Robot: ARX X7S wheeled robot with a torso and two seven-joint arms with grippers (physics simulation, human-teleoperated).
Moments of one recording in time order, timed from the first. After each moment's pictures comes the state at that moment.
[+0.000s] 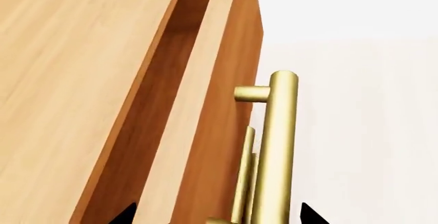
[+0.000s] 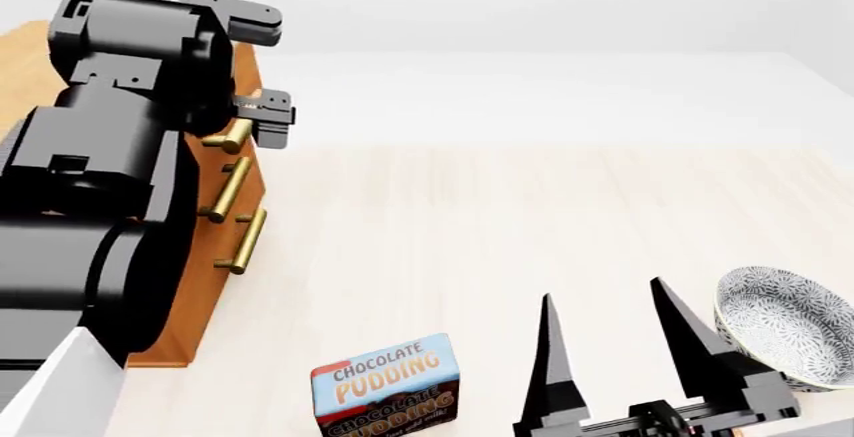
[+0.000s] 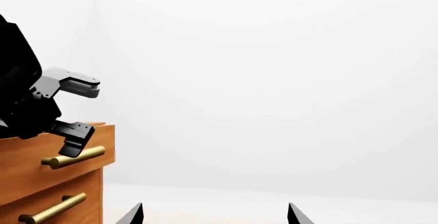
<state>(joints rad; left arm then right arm) -1.72 -0.06 0.16 -1.30 0.02 -1.13 -0.17 -0.27 0.46 -0.25 -0.85 0.27 0.07 0.35</state>
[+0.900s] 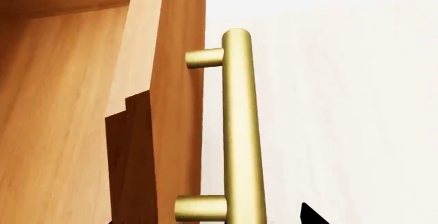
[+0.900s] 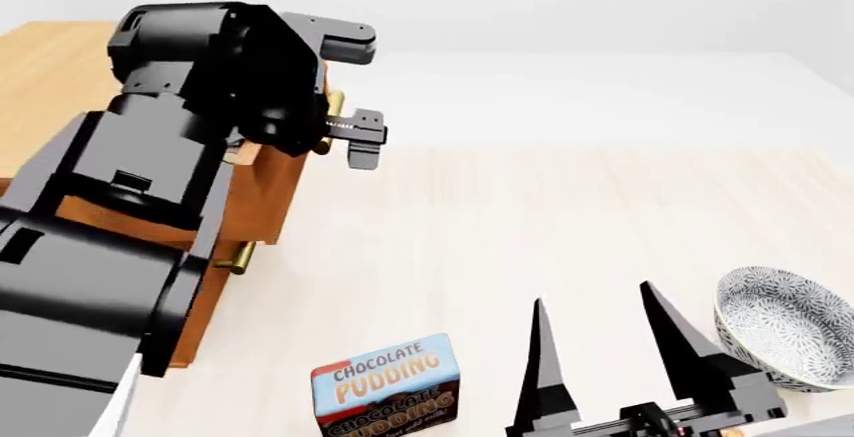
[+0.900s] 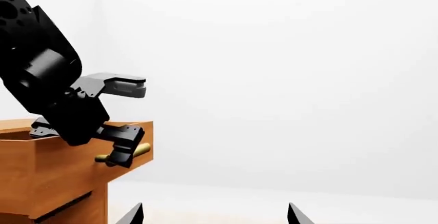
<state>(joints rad) -1.68 -0.01 0.50 -1.15 -0.69 -1.26 -0.37 -0.26 0.47 -0.28 -0.83 0.27 0.06 0.35</state>
